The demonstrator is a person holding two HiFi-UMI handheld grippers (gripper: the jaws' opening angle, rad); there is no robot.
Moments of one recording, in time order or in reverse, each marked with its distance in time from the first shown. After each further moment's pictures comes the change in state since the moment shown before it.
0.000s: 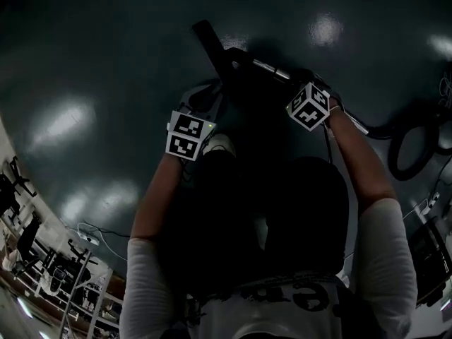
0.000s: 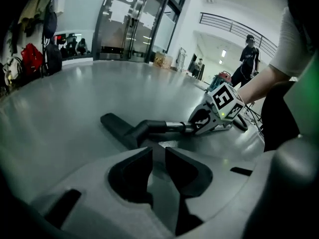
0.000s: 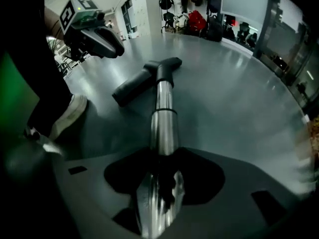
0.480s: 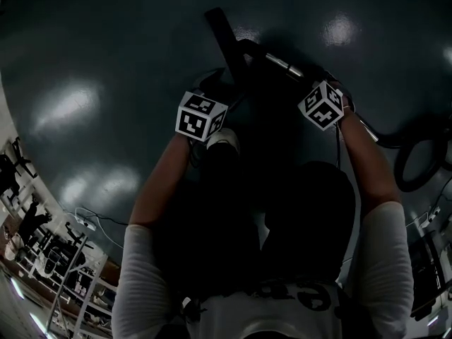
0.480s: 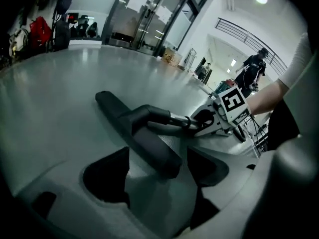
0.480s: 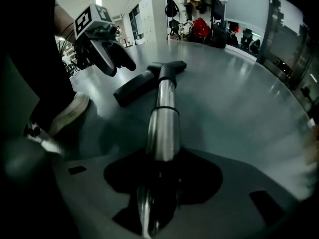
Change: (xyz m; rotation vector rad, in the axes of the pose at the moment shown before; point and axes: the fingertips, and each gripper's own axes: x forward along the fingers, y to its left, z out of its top) left arm 0.039 -0.002 -0.027 -0.170 0.040 -0.055; right arm 0.017 0.001 0.000 -0.034 -0.073 0.028
